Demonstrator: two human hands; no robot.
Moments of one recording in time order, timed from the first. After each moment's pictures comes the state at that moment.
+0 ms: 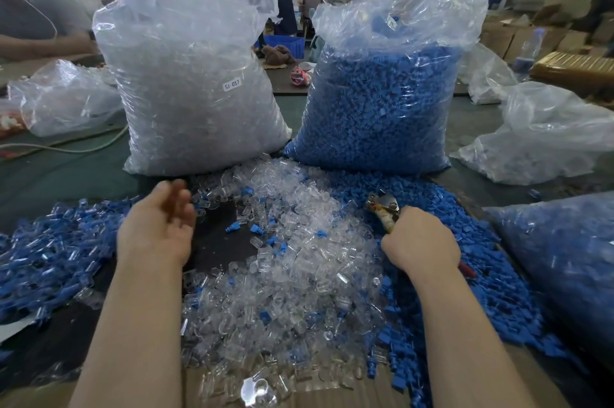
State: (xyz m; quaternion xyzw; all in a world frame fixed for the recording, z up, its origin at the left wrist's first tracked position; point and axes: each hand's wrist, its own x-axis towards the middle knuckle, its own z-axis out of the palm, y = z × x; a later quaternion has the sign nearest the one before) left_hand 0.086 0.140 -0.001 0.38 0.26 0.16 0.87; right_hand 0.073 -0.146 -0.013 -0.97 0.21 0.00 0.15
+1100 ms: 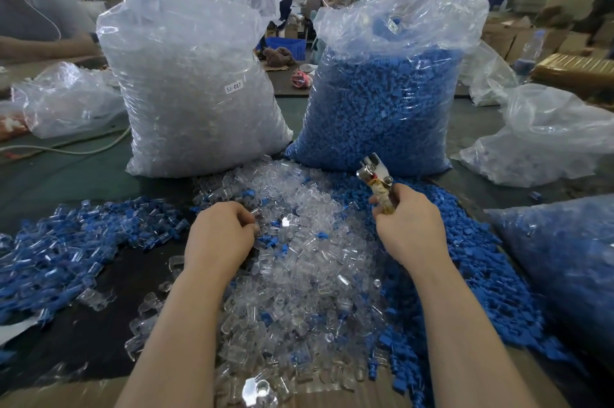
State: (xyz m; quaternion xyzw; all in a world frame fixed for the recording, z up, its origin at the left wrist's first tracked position) left_hand 0.090 0.103 -0.028 0.94 0.10 0.09 0.30; right_hand 0.084 -0.142 -0.016 -0.93 0.12 -0.15 0.32
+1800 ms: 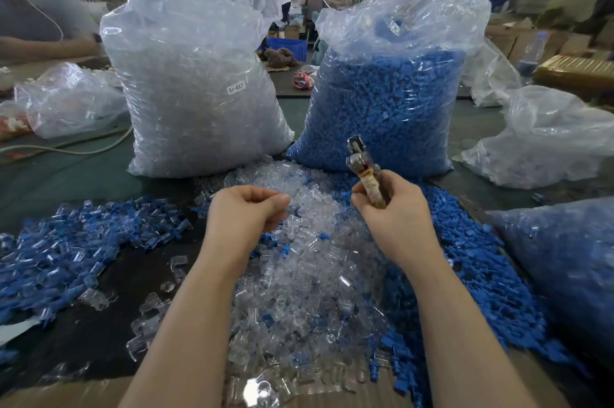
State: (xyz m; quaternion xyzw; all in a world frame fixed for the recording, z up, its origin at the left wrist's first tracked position) left_hand 0.081 0.075 0.000 0.73 0.09 0.06 0.67; right_hand 0.076 -0.127 -0.004 -0.86 -0.01 -0.19 0.48
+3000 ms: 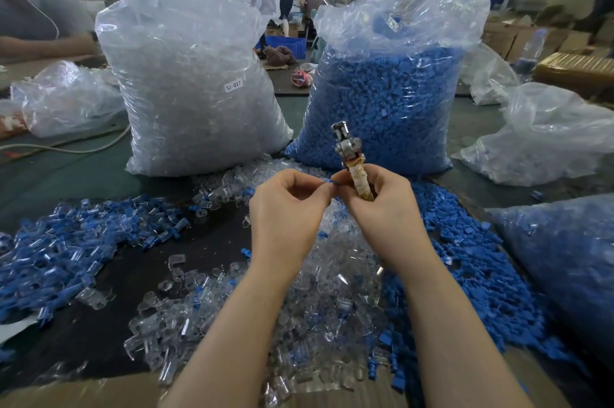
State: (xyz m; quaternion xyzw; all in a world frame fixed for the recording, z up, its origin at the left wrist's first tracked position) left_hand 0.065 0.019 0.009 0.77 0.00 0.19 0.62; right_hand 0.072 -0.109 0.006 -0.79 -0.08 -0.17 0.59
